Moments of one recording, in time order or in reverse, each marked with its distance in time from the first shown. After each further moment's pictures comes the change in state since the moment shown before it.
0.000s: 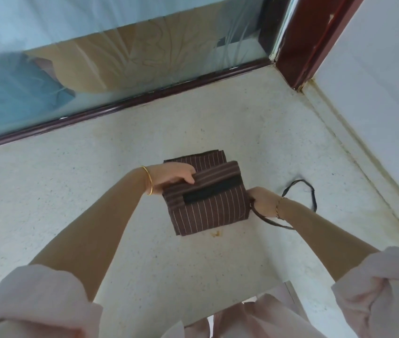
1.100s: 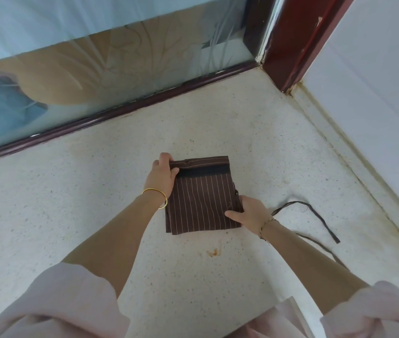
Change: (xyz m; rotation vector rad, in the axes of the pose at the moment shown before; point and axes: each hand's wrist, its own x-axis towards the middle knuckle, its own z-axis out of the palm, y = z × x) left_hand 0.086 -0.021 -0.020 0.550 0.912 0.267; right_hand 0.028 0.005 0.020 0.156 0.216 0.075
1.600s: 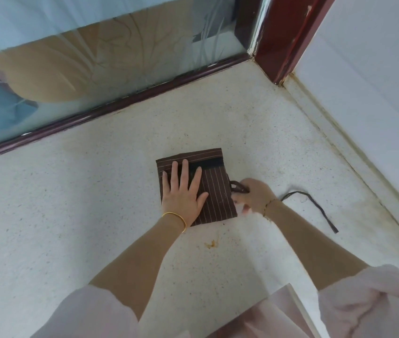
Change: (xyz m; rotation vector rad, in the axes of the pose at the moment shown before) left_hand -0.056 0.001 0.058 0.648 -0.057 0.307; right_hand -0.005 -0.005 -0.029 0.141 0.031 0.115
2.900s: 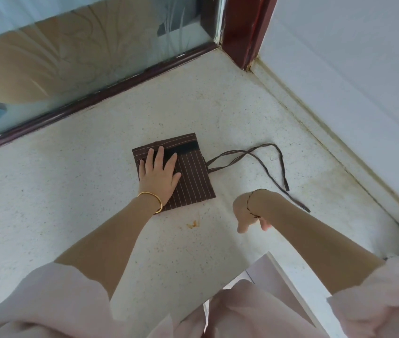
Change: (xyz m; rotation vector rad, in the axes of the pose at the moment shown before) left_hand 0.003 -0.004 -0.022 -0.080 0.024 0.043; right_hand -0.083 -0.011 -0.013 -0.965 -0.574 0.164
